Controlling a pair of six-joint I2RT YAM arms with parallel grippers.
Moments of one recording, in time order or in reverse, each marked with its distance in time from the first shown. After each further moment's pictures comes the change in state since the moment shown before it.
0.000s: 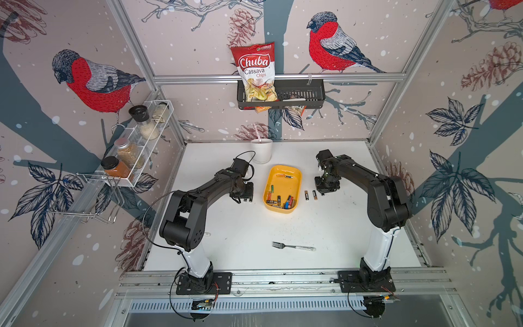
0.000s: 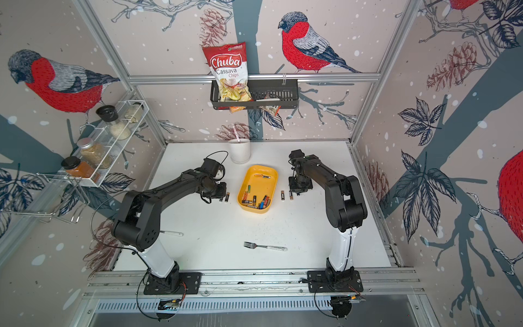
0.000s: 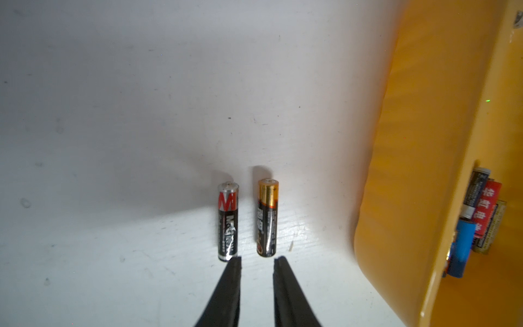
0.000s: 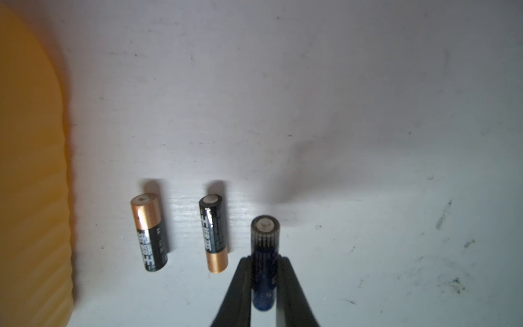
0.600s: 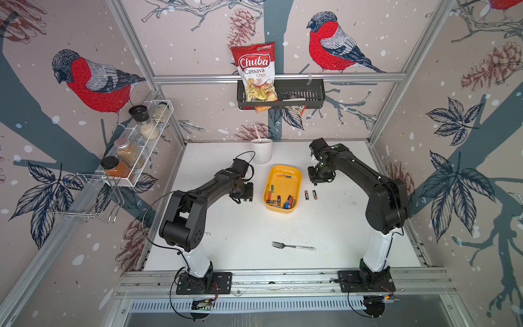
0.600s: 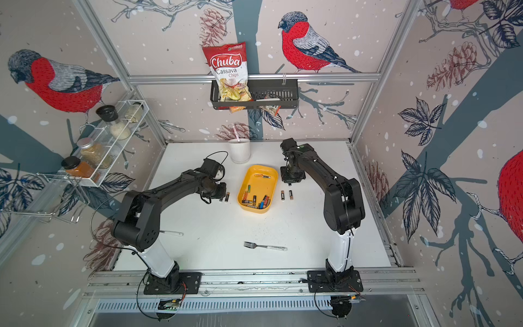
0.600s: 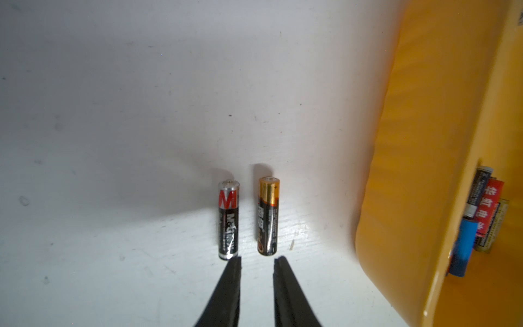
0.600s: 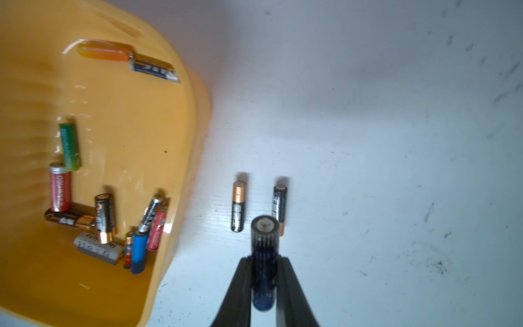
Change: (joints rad) left arm 0.000 -0.003 -0.008 0.004 0.000 0.000; right arm 0.061 -0.044 0.181 -0.155 -0.011 0.027
